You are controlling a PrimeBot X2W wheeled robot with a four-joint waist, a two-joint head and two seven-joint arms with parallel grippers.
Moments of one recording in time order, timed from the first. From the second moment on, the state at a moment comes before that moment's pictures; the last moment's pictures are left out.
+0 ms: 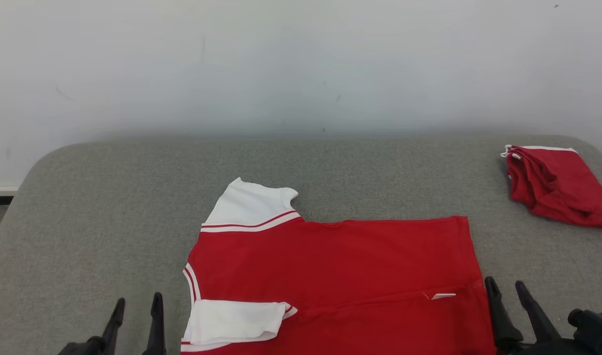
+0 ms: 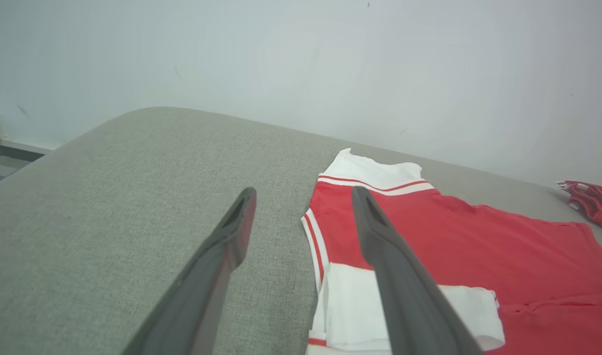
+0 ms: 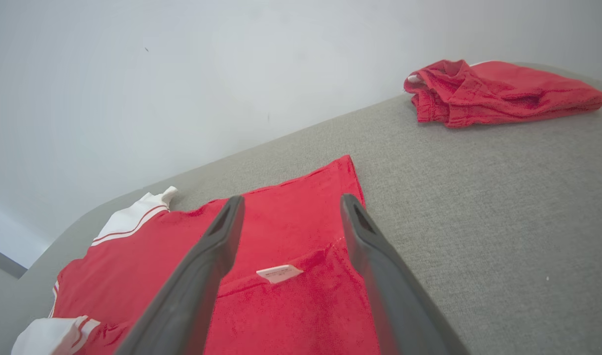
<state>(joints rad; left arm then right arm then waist) -0.02 0.21 -0.17 0.30 -0.52 -0.02 -0.26 0.02 -0.23 0.07 0.25 0.63 0.13 -0.11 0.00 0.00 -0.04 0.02</state>
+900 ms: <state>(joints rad) 0.10 0.21 -0.08 0.13 -0.28 0.04 -0.26 0.13 -0.12 0.04 0.09 0.38 0.13 -0.24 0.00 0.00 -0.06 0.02</state>
